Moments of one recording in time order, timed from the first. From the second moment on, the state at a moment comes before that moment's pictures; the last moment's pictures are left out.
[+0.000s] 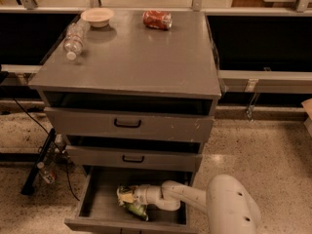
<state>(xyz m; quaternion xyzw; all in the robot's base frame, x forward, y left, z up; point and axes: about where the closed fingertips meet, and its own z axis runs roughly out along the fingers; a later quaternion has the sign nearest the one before) 0.569 0.147 0.174 -0.30 0.77 0.46 0.32</state>
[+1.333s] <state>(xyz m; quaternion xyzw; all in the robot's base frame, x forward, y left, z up) 0.569 0.147 0.174 -0.30 0.77 0.46 0.32</state>
